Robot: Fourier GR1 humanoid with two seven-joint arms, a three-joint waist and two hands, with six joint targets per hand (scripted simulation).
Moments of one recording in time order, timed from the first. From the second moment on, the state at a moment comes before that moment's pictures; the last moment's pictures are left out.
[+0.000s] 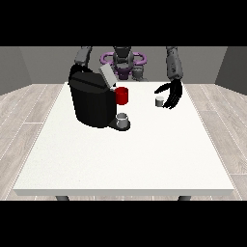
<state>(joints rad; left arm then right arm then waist) -0.45 0.36 0.03 -0.77 -0.42 -0.05 -0.15 -0.20 -0.04 -0.05 -1.37 0.01 -0.16 -0.05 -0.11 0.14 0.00</state>
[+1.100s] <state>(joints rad) -0.54 0.37 0.02 -0.59 -0.63 0.17 -0.29 -0.20 -0.03 -0.06 -1.36 -0.02 -0.15 -0.07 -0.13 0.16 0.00</state>
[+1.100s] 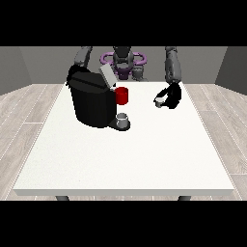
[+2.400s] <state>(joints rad) -0.90 0.42 0.06 -0.70 -0.61 -0.13 -0.21 -0.26 -0.02 -0.04 -1.29 -0.04 -0.14 -0.08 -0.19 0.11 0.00</state>
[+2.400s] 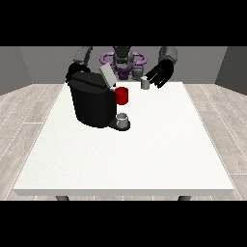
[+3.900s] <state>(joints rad) -1.14 0.44 0.12 -0.64 -0.64 -0.13 -0.11 -0.31 -0.03 -0.03 -1.39 -0.02 -0.16 -0.03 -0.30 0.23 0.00</state>
